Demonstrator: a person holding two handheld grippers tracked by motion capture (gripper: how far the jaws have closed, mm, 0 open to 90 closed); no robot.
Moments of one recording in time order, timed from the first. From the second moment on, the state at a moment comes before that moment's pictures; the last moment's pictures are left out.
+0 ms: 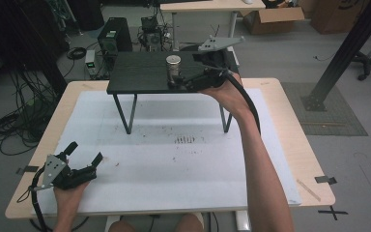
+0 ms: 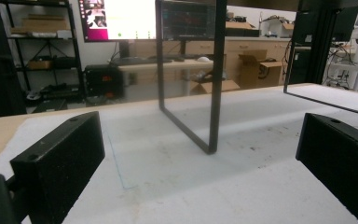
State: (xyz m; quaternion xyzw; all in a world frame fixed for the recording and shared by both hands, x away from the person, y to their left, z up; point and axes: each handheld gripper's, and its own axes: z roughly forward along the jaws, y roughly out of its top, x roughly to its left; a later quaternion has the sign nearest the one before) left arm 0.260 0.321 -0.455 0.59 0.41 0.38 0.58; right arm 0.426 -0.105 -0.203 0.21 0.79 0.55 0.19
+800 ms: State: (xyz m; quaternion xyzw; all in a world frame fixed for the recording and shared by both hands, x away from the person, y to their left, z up) left arm 0.260 0.320 -0.455 0.59 0.41 0.38 0.58; right arm 0.363 -0.155 -0.244 0.23 0.76 0.56 0.23
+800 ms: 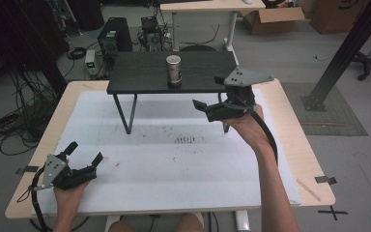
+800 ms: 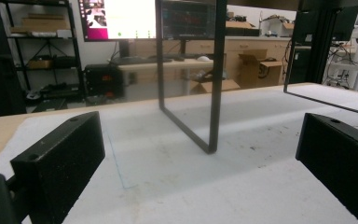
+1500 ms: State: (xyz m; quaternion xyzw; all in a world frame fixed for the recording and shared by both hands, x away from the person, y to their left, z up) left arm 0.260 0.320 -0.455 0.59 0.41 0.38 0.58; right arm 0.332 -0.199 -0.326 0.29 0.74 0.56 0.25
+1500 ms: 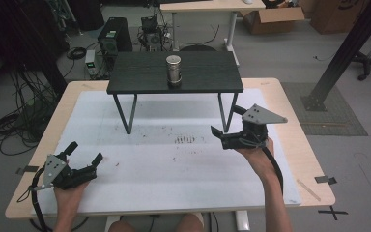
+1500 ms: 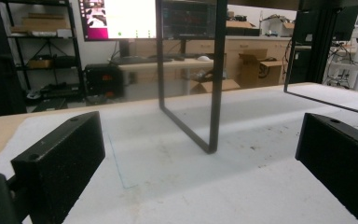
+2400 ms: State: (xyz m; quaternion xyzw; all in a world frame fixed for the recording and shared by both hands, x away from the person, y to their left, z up) left arm 0.260 0.320 -0.455 0.59 0.41 0.38 0.58; right arm 0.299 -0.231 -0.422 0.37 0.64 0.57 0.35
